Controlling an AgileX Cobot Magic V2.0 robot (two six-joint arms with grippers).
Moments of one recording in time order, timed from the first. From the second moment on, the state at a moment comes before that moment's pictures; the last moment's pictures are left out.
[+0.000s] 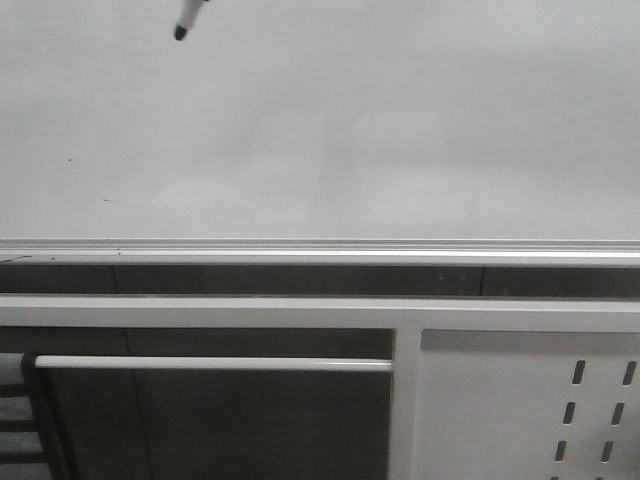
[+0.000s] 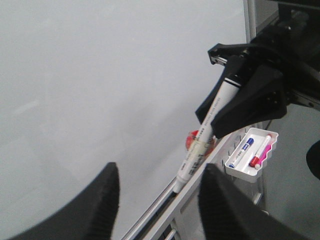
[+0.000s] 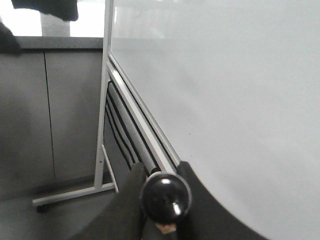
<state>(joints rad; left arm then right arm) -0.90 0.45 -0.65 -0.03 0.35 0.27 0.84 0.93 -0.71 0.88 0.09 -1.16</state>
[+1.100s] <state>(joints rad) -0.43 0.10 -0.28 -0.07 0.24 0.21 0.84 0.88 -0.44 0.36 -0.43 -1.16</state>
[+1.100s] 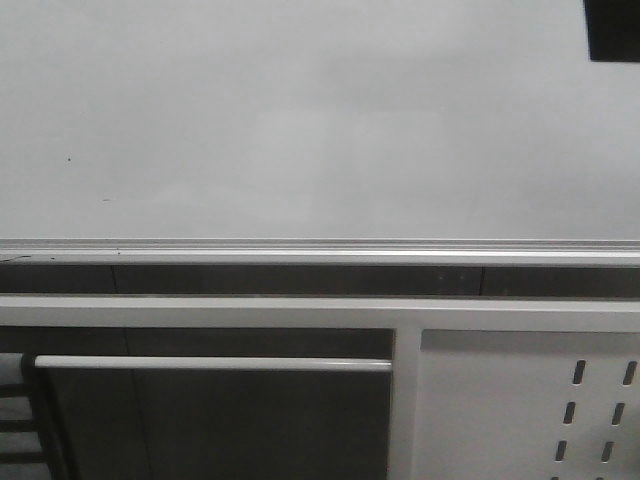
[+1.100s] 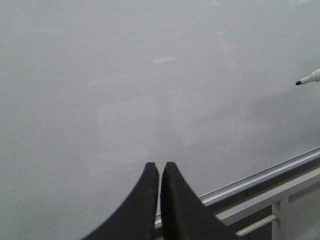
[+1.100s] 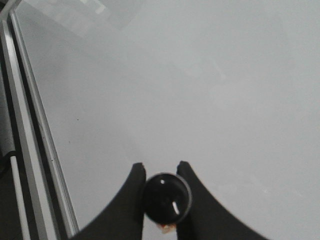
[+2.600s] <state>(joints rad) -0.43 0.10 -0.27 -0.07 0.22 0.21 0.84 1.26 -0.44 0.41 -0.87 -1.23</state>
